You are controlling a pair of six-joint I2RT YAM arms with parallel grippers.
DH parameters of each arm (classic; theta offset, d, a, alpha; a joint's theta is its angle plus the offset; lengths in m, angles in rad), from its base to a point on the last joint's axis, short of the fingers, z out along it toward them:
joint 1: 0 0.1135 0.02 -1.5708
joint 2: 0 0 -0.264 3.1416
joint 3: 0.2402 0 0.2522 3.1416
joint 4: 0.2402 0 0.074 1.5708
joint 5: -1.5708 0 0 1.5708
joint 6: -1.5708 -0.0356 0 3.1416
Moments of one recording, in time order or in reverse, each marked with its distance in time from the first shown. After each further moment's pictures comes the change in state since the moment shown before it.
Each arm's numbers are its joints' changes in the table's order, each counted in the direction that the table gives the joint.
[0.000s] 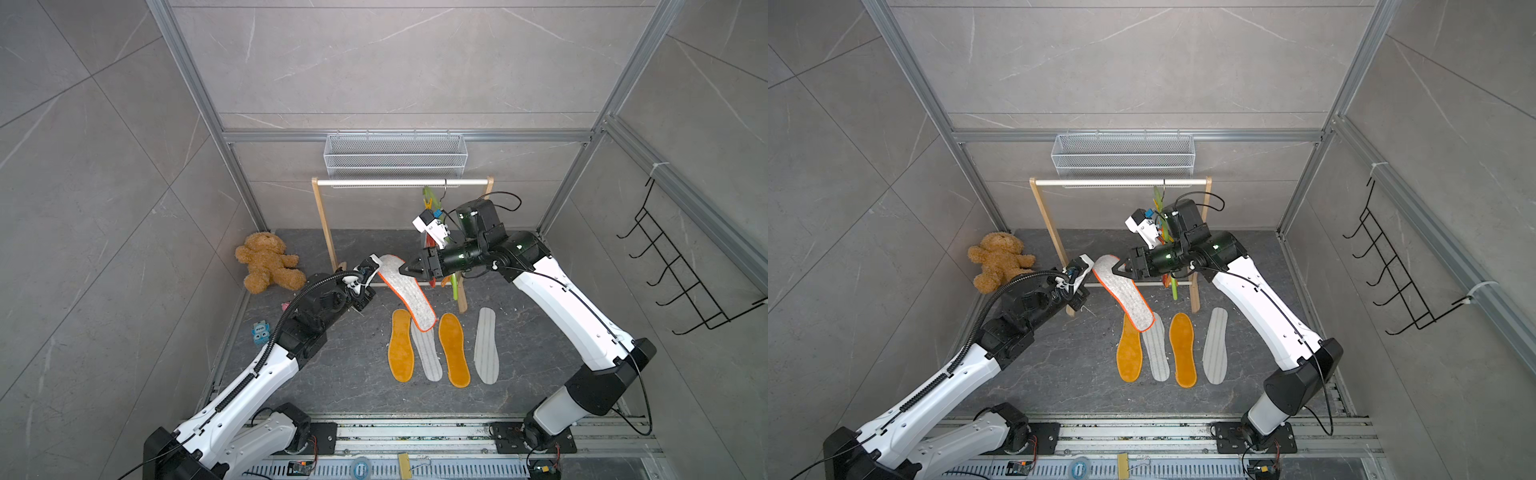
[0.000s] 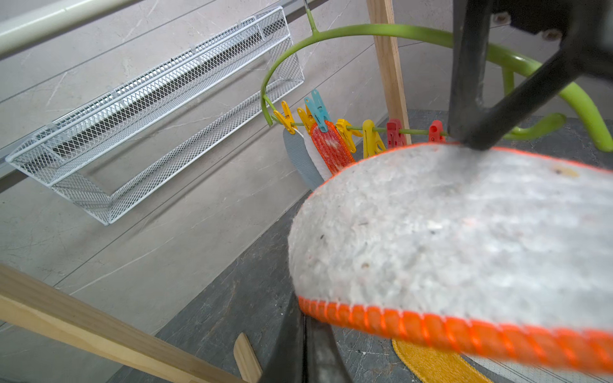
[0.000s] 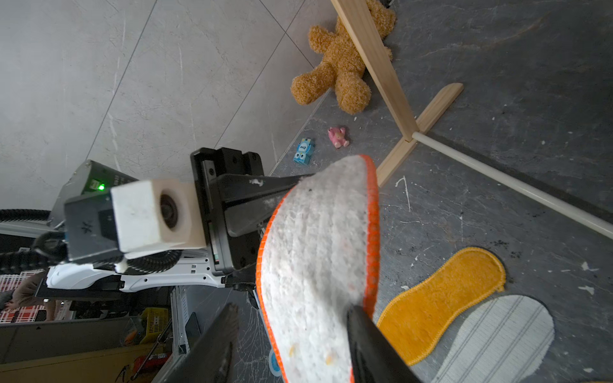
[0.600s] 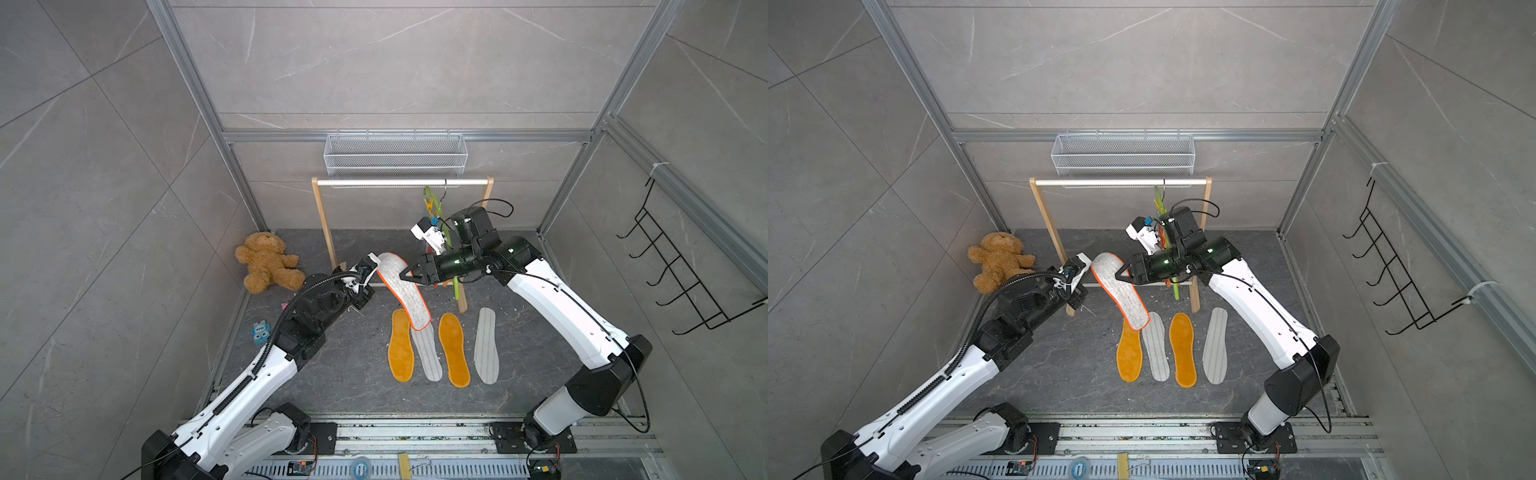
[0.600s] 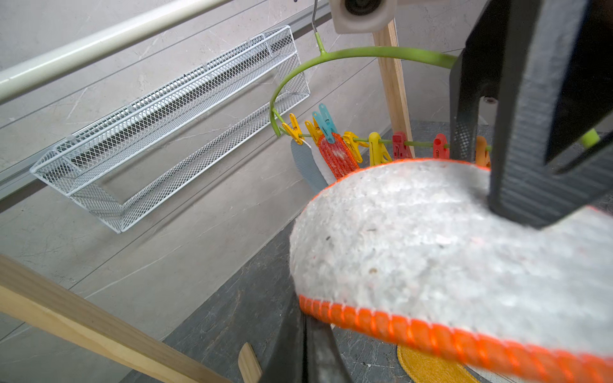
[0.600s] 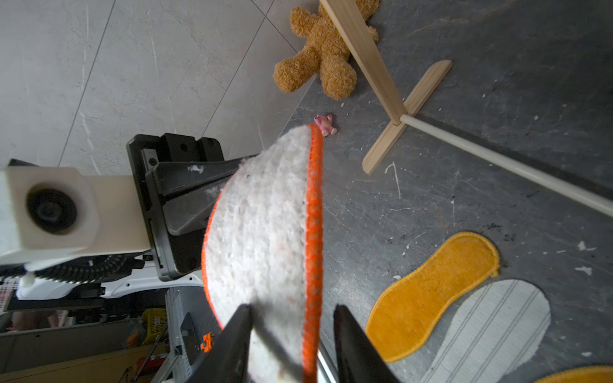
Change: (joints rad) left arm 0.000 -0.011 0.000 -0.023 0.002 0.010; right arm 0.000 -0.005 -0.084 -0.048 -0.004 -0.010
